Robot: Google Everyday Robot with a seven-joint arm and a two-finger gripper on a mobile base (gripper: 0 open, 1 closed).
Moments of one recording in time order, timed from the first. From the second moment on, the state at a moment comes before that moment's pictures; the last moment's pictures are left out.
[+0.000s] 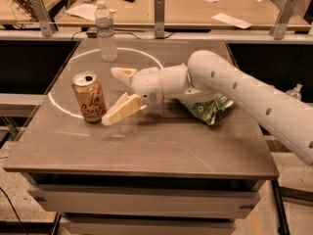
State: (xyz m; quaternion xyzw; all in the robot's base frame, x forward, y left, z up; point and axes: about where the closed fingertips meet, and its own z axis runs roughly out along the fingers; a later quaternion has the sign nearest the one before) arm 0.569 0.112 0.870 -0.56 0.53 0.42 0.47
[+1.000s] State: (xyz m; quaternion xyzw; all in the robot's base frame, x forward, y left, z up) arm 0.543 0.163 0.867 -0.62 0.44 0.50 0.41
